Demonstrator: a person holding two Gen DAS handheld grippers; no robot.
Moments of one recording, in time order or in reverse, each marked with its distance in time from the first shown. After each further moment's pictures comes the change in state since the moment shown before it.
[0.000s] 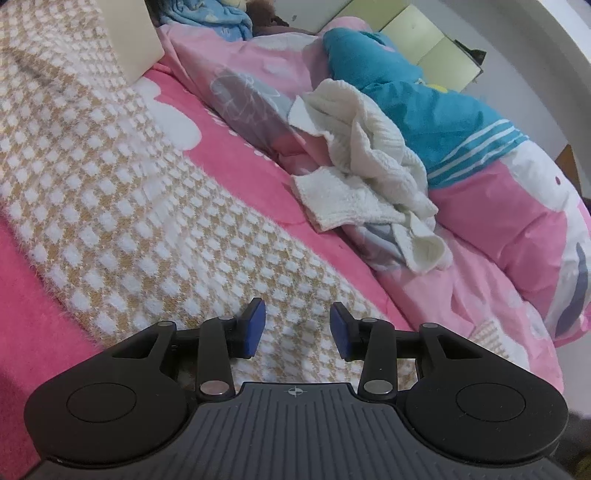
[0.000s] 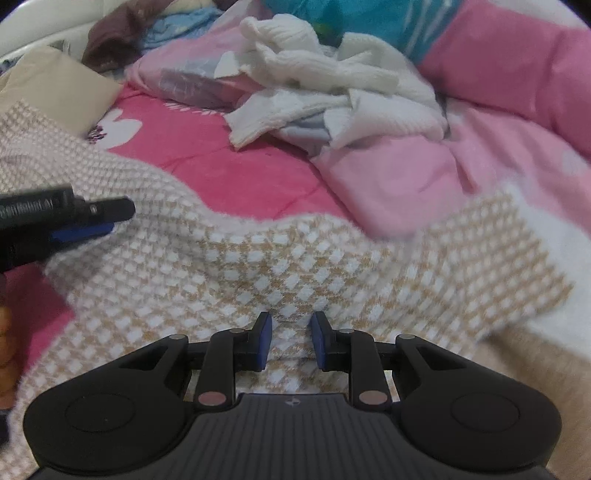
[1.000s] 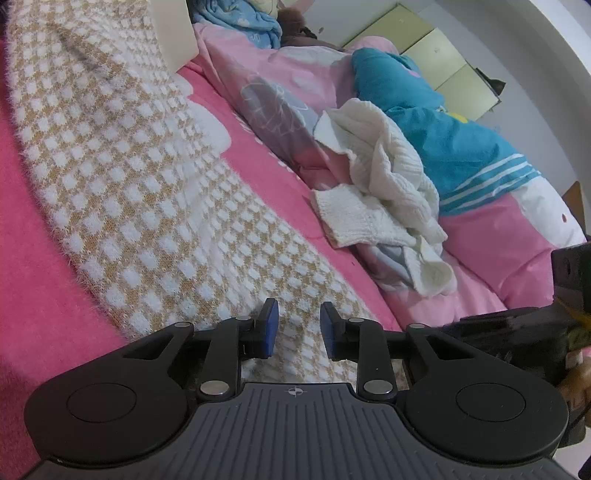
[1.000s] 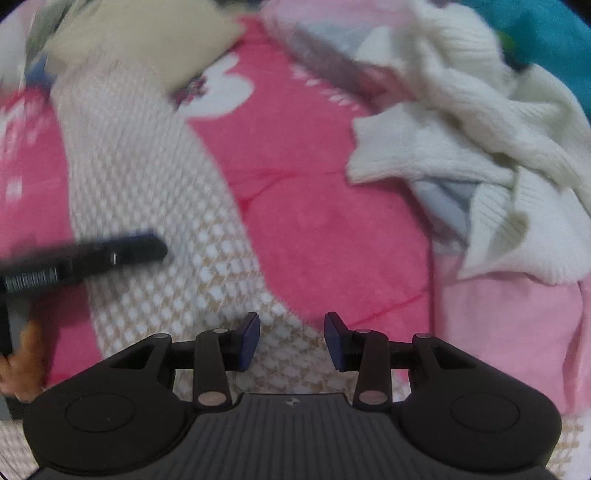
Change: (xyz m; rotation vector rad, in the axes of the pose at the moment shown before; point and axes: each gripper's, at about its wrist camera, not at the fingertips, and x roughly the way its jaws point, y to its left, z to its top) left arm -0.008 0.017 0.001 -0.101 -0.037 0.006; right arm 0.066 0.011 0.098 -0.348 0.209 0.370
